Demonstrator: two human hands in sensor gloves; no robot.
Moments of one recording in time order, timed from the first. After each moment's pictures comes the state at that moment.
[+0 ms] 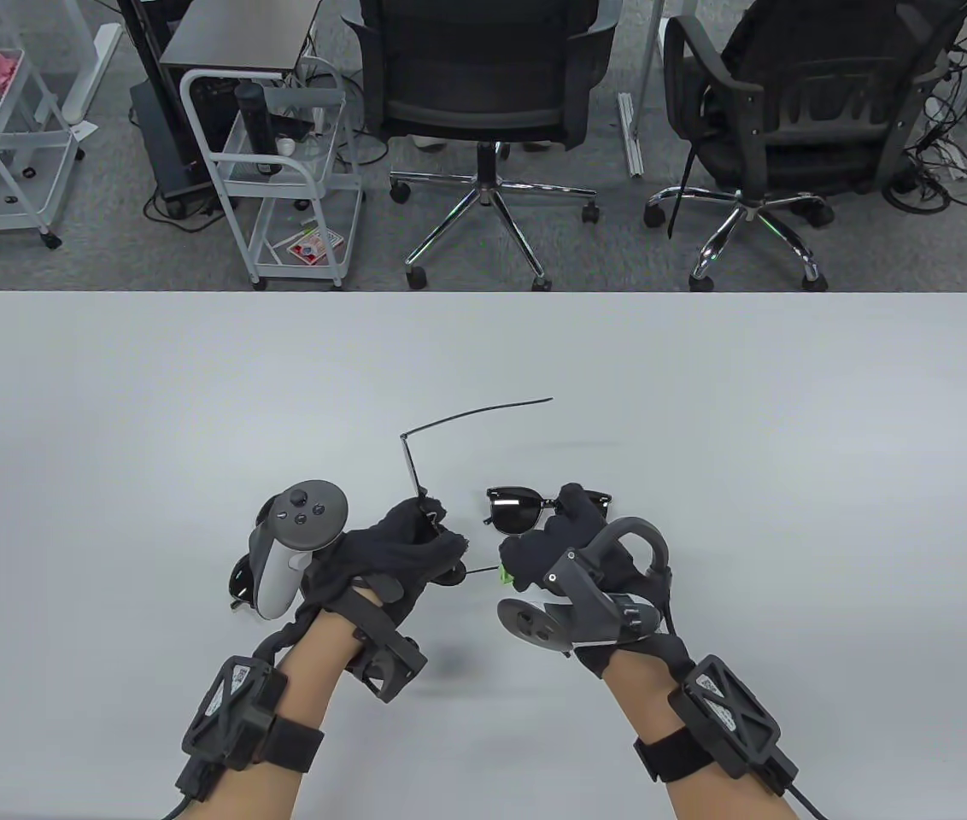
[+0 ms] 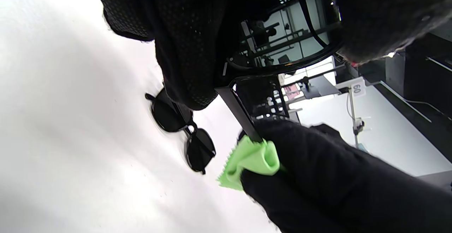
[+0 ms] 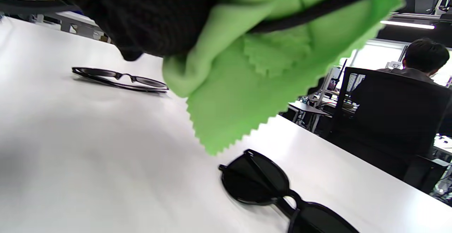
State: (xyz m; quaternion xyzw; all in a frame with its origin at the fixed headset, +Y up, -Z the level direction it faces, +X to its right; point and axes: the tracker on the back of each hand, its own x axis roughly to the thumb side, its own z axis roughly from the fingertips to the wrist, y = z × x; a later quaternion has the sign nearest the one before) left_hand -0.182 -0.692 -0.307 -0.19 -0.06 0.52 0.83; right_hand 0.048 -0.662 -0.267 -0.35 0.13 -0.92 0.11
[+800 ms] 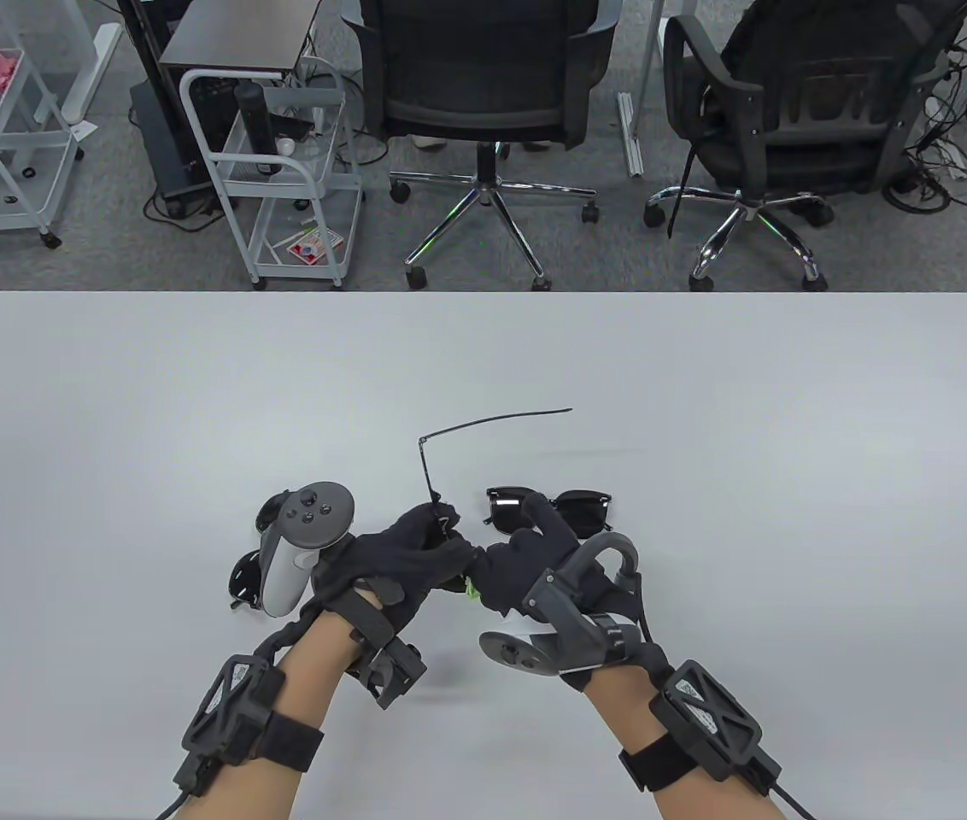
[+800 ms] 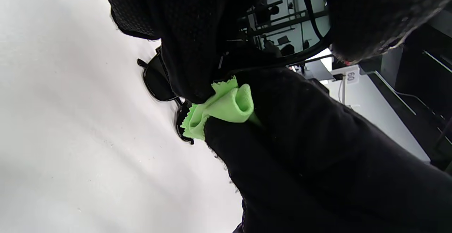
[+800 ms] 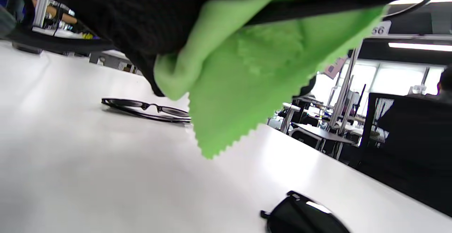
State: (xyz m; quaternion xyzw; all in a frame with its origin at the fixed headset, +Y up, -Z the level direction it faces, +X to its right) left_hand -0.170 -0.701 -0.306 -0.24 -0.09 0.55 0.80; right_hand 0.024 -0.663 -0.253 -0.39 0.17 -0.91 0.03
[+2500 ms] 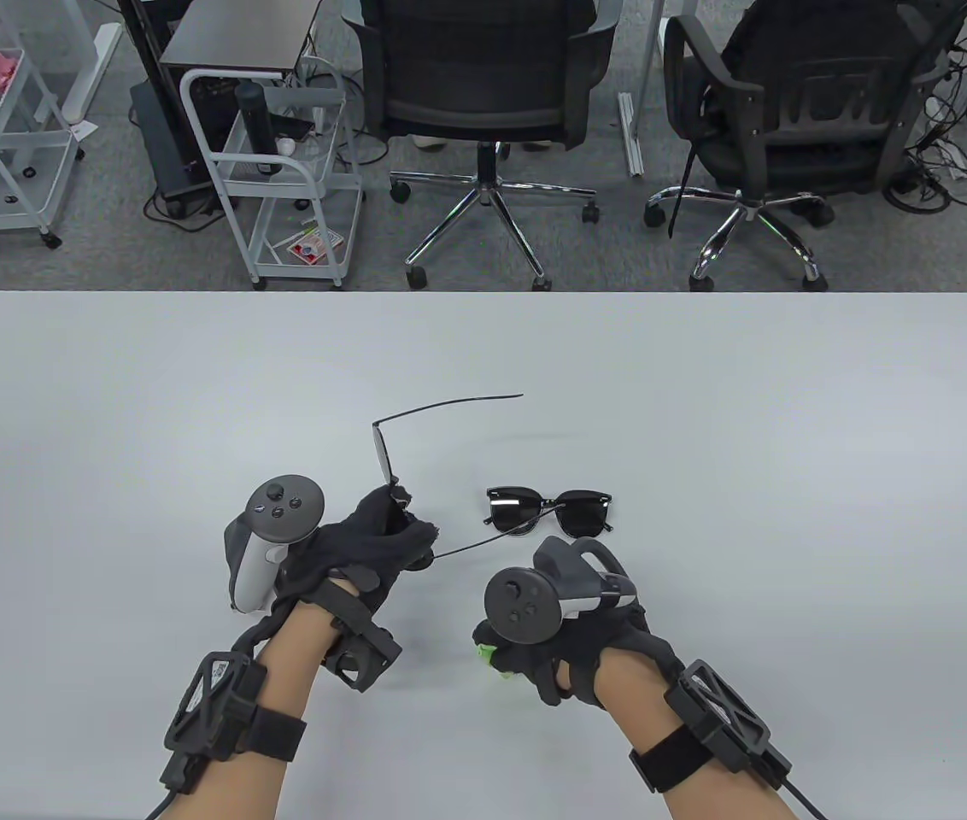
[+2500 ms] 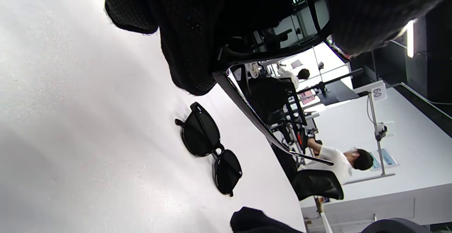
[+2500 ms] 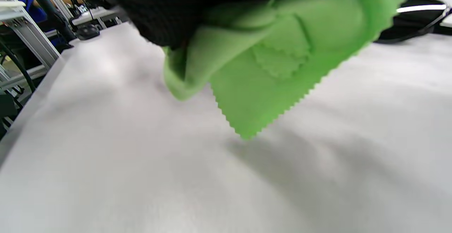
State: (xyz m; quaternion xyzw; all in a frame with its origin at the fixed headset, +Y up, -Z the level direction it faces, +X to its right) left_hand -0.201 -0.703 -0.316 -0.19 -0.04 0.50 0.85; right_hand 0.028 -0.709 -0.267 -0.42 -0.19 -0.89 -0.05
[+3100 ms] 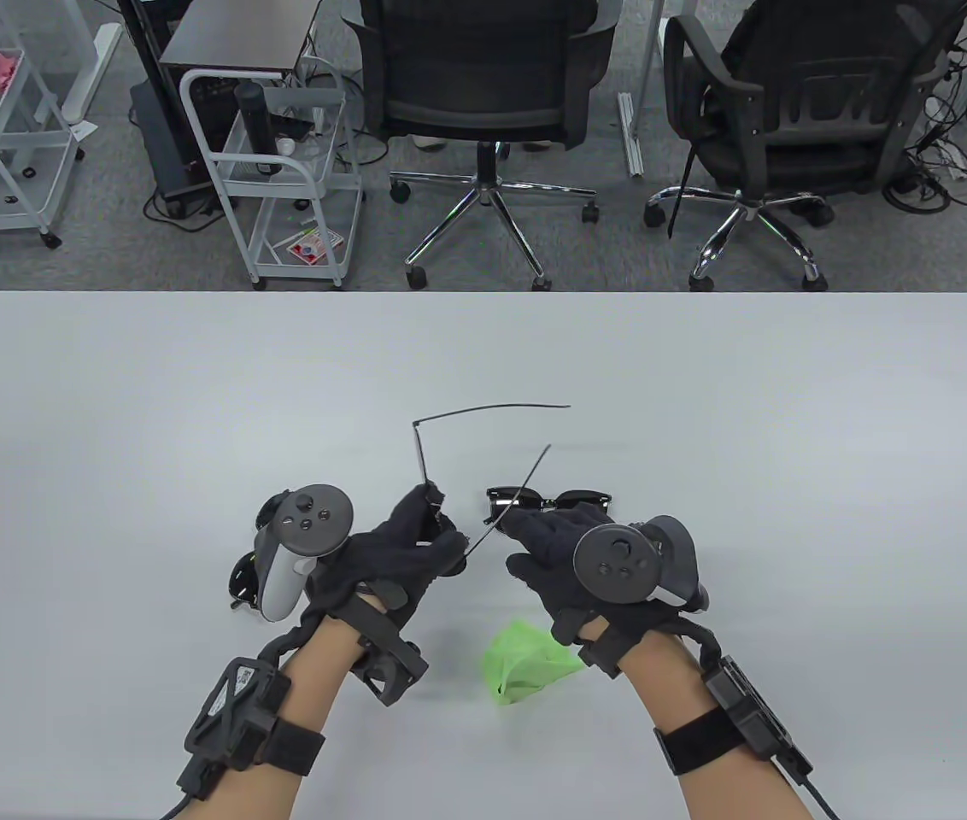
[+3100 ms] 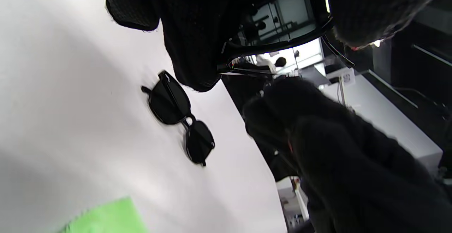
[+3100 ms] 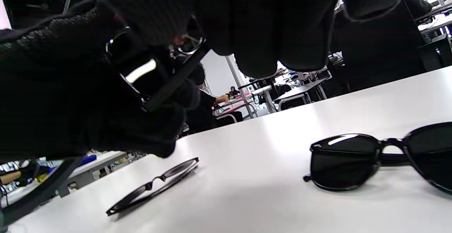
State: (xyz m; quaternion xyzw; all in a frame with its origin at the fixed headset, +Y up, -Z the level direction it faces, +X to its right) left_hand -0.160 -0.700 -0.302 -0.19 -0.12 0.49 0.84; right_hand 0.086 -0.671 -0.286 -0.27 0.08 -0.92 -0.27
